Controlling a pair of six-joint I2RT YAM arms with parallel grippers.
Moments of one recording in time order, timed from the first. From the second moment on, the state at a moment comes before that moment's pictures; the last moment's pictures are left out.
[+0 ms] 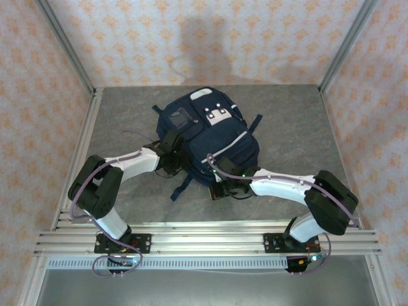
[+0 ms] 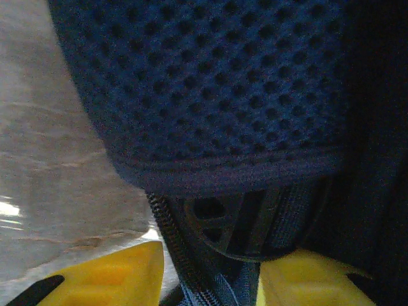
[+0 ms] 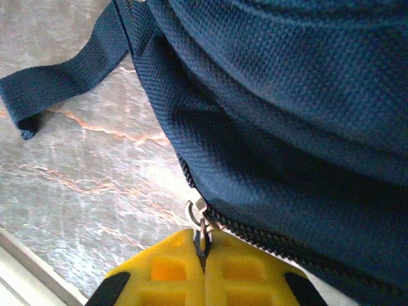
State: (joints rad) left arm -0.46 1.65 0.91 -0.38 0.12 -1.04; right arm 0.91 1.49 0.79 -0.35 -0.17 0.58
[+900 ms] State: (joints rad) left arm -0.49 1.34 0.60 -0.17 0.13 -1.31; right arm 0.92 1.66 0.86 -0.16 -0.25 0.74
